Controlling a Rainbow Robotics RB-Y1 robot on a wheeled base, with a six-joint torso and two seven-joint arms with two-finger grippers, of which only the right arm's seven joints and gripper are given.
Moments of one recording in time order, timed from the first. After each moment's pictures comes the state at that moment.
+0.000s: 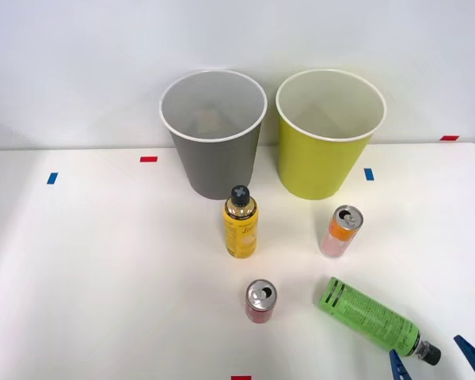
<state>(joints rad) 0.97 -0.56 0.25 -1.95 -0.17 -0.73 1.37</state>
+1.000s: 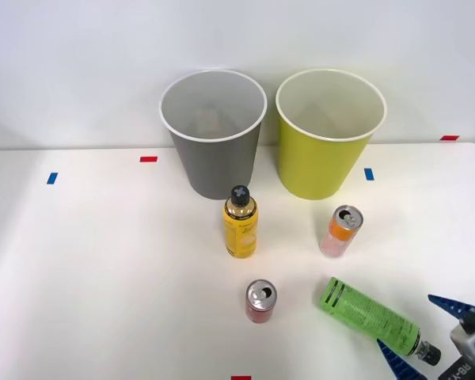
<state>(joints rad) 0.93 -1.01 0.10 -2.48 -0.15 0.20 1.41</state>
